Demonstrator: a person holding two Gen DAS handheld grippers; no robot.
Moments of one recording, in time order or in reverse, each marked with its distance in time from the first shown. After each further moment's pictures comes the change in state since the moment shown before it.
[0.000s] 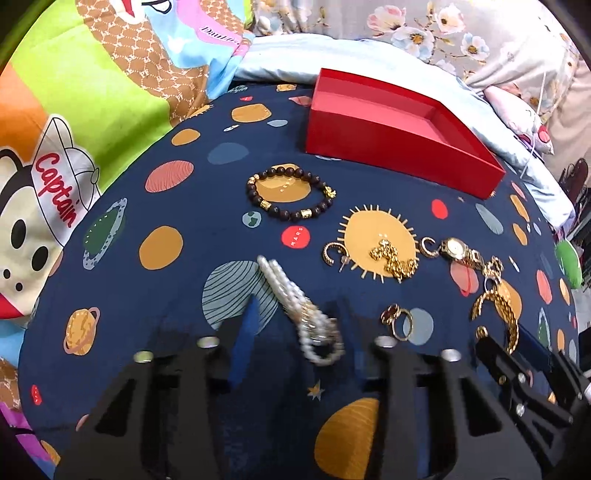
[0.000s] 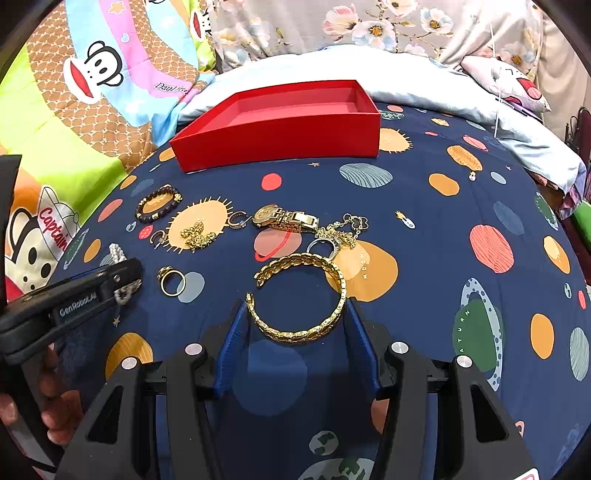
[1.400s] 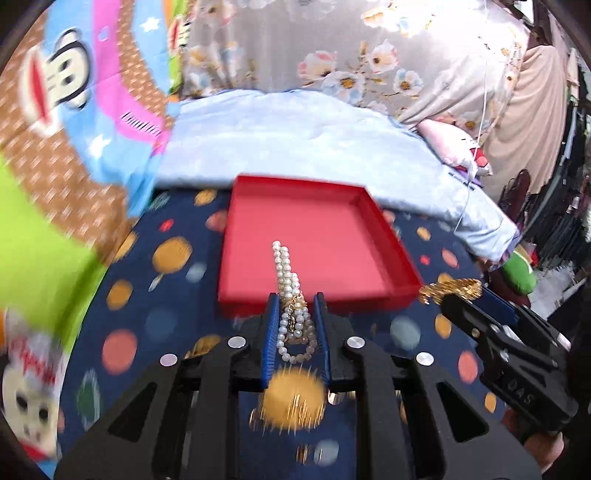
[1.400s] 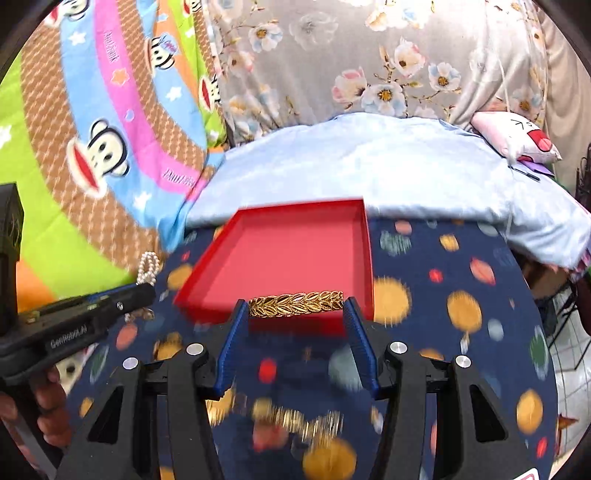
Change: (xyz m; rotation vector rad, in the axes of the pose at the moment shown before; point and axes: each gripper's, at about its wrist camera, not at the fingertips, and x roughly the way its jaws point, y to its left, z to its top) left arm -0.030 -0.044 0.144 0.130 -0.162 -0.230; right arm -0.021 -0.023 0.152 0.010 -0.235 0.087
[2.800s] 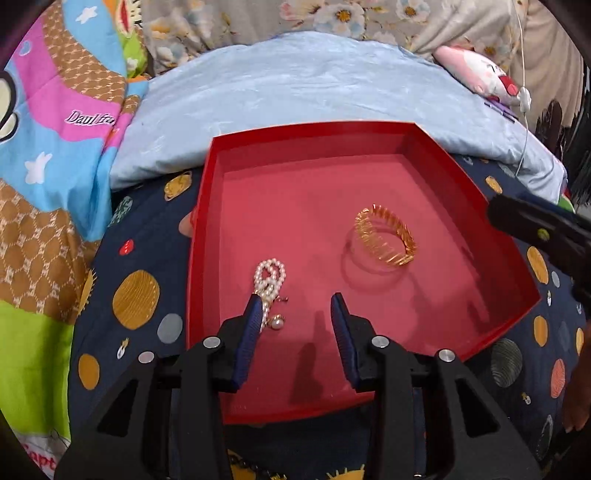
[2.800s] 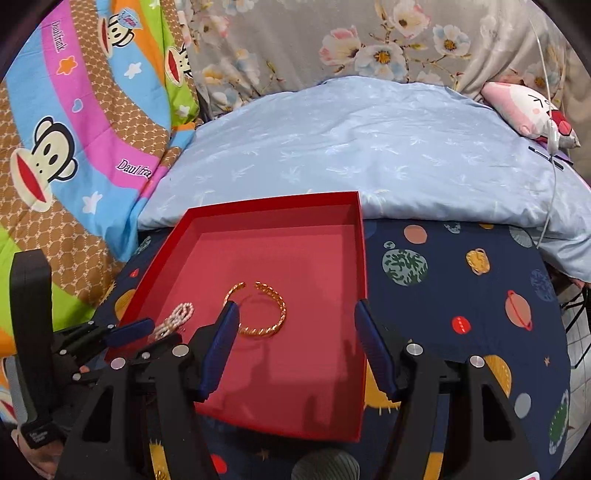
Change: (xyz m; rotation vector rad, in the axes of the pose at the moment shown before) left arm 0.136 0.006 0.017 0.154 0.196 0.119; right arm 0.112 -0.024 0.047 0.020 0.138 -0.025
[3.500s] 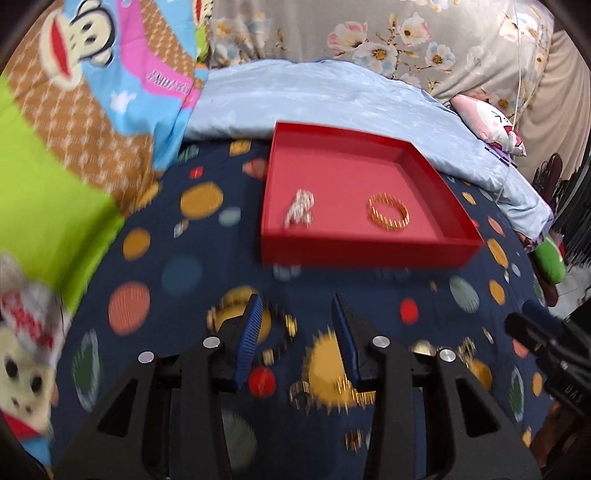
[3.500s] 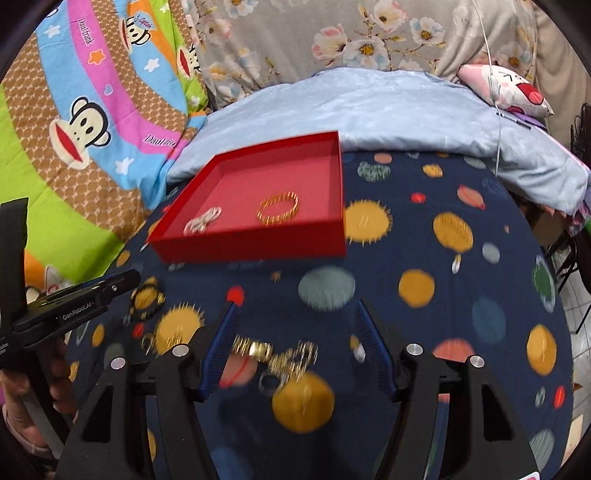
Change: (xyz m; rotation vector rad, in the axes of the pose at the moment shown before) left arm -0.094 0.020 -0.104 -0.200 -0.081 -0.023; right arm -0.096 -0.002 -0.132 0.038 0.022 0.016
